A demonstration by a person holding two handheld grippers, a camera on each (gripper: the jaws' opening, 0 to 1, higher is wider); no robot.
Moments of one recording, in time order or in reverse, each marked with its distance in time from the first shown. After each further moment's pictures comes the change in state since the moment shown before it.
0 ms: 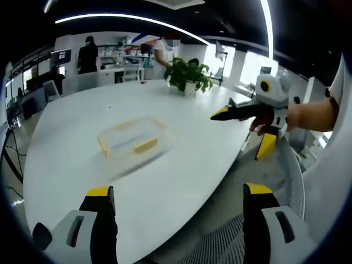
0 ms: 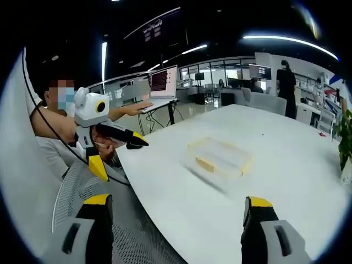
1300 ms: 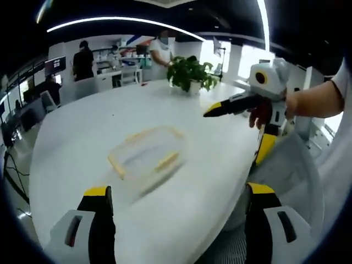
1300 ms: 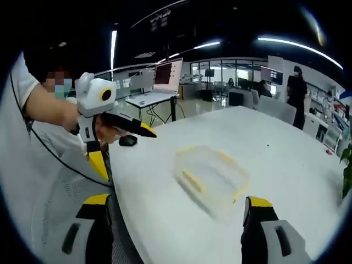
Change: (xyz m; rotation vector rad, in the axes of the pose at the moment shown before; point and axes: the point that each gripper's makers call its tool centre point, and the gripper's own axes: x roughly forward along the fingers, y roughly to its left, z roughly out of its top) left arm 0.024 0.044 0.033 0.077 0.001 0.011; right arm 0.040 -0.038 0.034 -0.072 0.025 0.031
